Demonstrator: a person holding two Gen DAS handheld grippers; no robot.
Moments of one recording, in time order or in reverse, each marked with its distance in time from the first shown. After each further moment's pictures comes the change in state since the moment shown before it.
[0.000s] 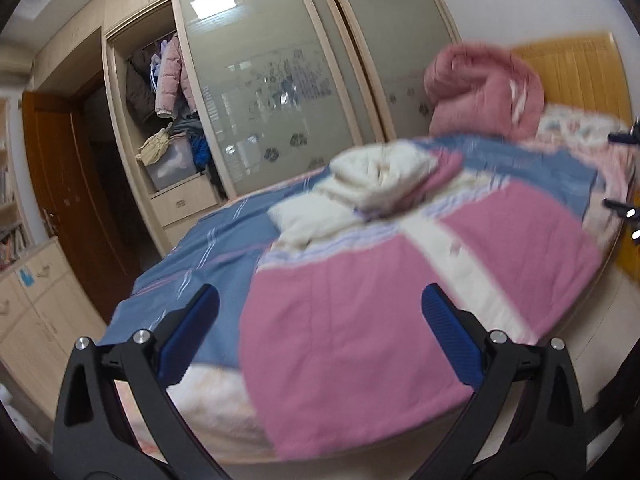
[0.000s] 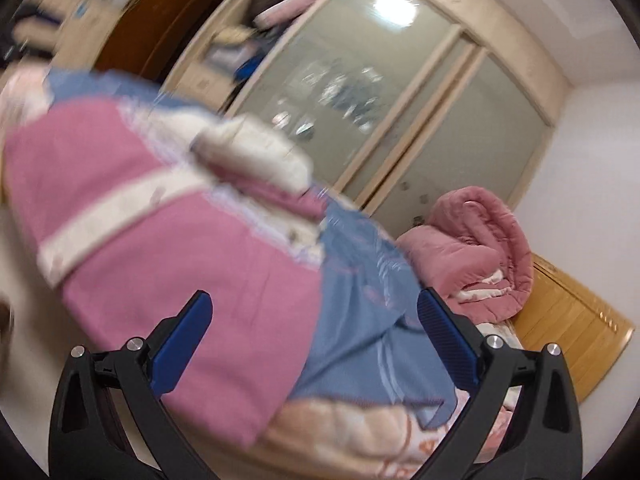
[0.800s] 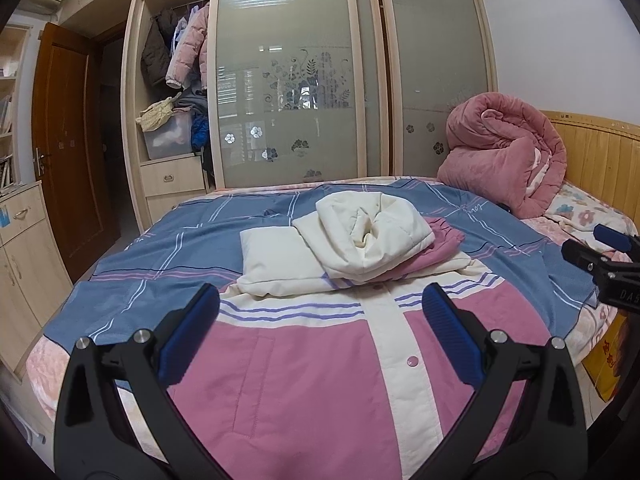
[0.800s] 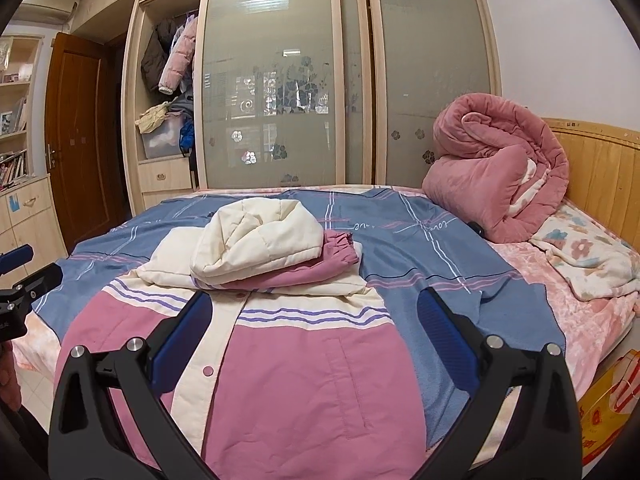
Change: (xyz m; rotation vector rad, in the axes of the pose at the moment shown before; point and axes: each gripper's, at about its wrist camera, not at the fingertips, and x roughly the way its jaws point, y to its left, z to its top) left arm 0.052 -0.010 0.119 -0.285 -0.006 -0.056; right arm 0.046 -0.077 0.125 0.733 0.000 0.077
